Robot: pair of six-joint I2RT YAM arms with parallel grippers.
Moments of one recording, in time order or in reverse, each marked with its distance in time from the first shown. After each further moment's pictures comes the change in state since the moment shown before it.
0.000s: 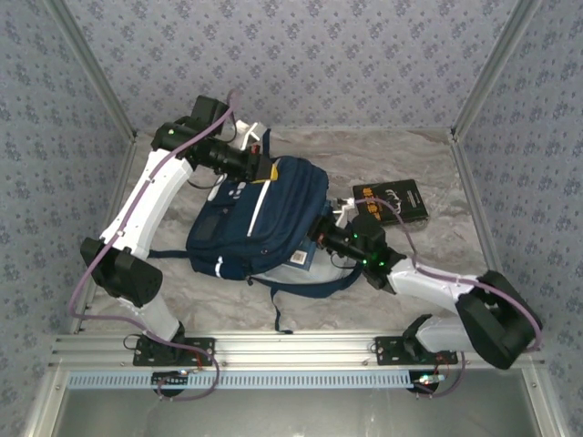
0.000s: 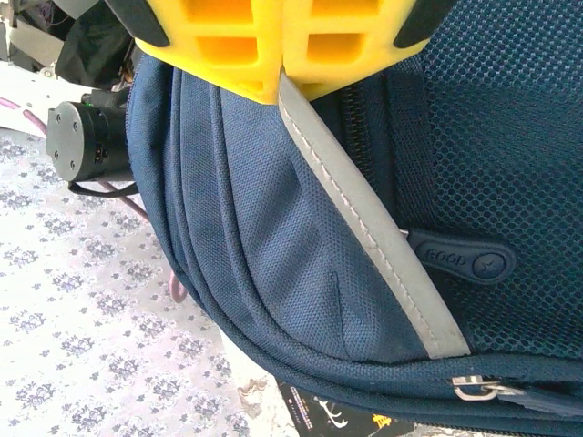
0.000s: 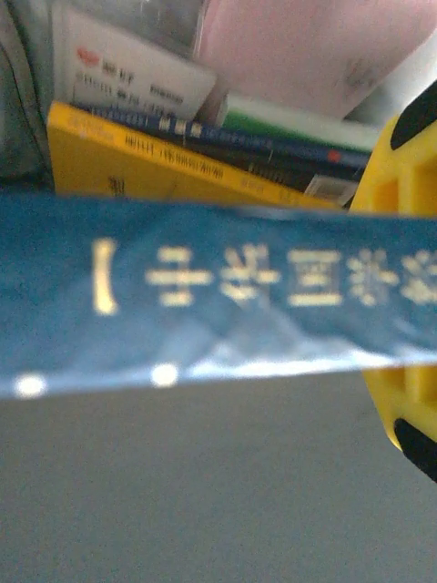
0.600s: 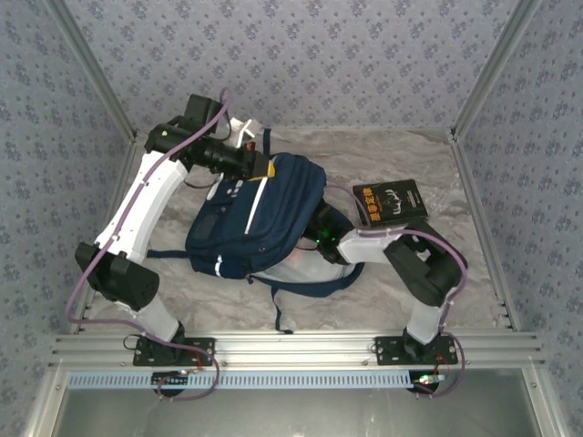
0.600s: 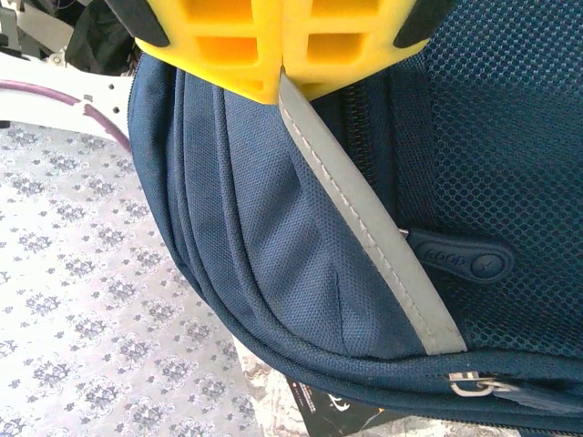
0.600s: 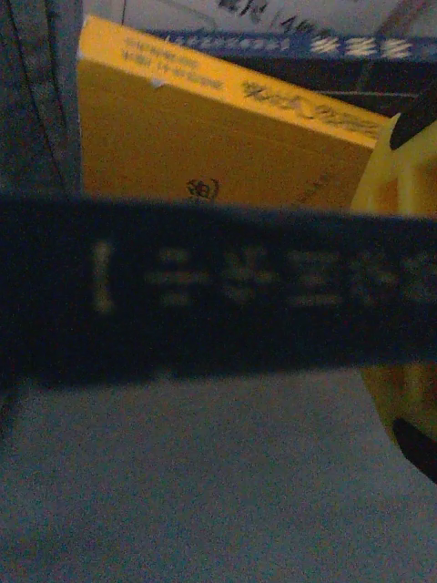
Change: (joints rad) left arm 0.020 -0.034 -0.021 0.036 0.011 -0.043; right arm 0.089 0.512 0.391 -0.005 0.164 0.037
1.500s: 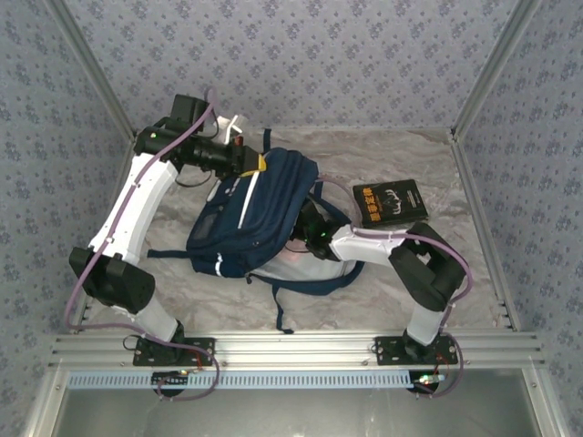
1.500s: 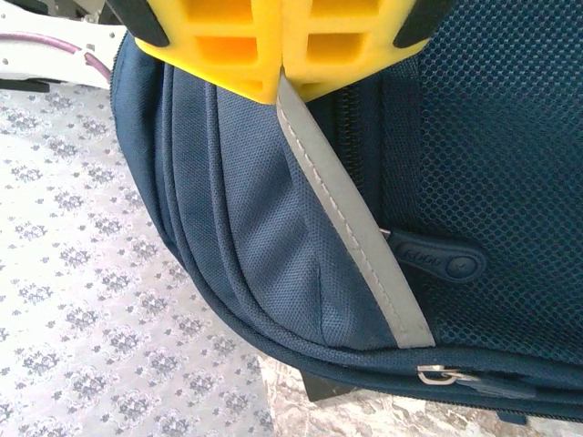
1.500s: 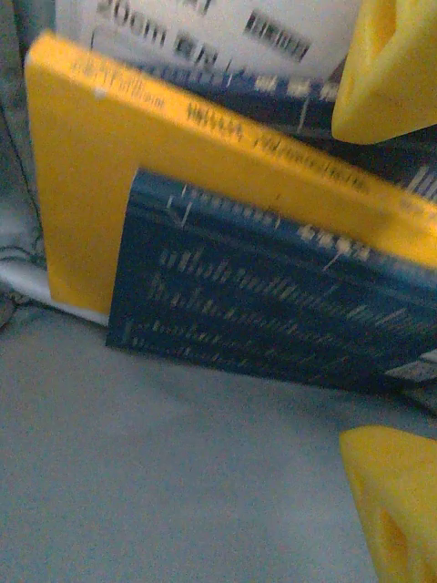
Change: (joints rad) left arm 0.091 -0.036 -0.060 0.074 0.045 -0.078; right arm 0.064 -0.077 0.064 -0.320 0.105 -0.196
